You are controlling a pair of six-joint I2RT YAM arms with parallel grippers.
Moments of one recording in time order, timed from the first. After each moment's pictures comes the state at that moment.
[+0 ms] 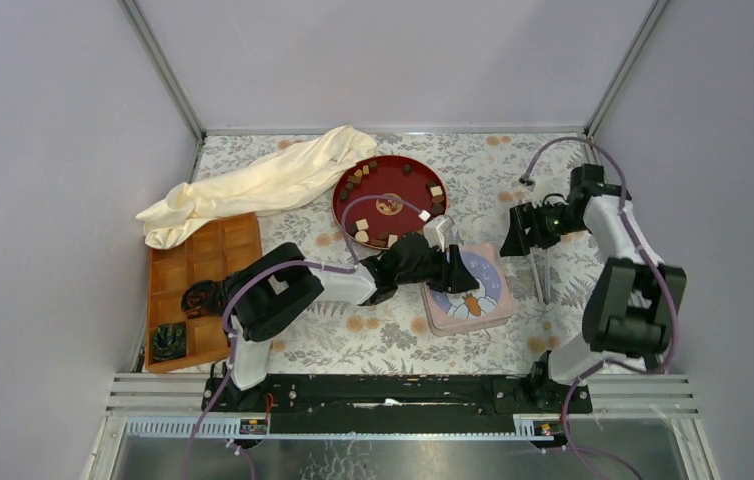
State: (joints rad) left arm -0.94 1.95 1.00 0.60 0.29 -0.82; right arm -0.18 1.63 1.16 -0.98 -0.68 -0.55
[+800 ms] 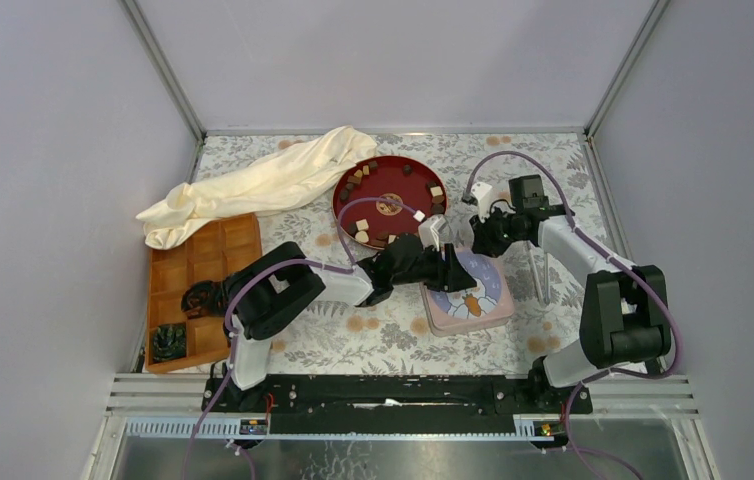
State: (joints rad) left arm -0.92 1.96 0.96 0.69 0.30 -0.86; right arm 0.13 1.50 0.94 -0.53 -0.54 -0.59
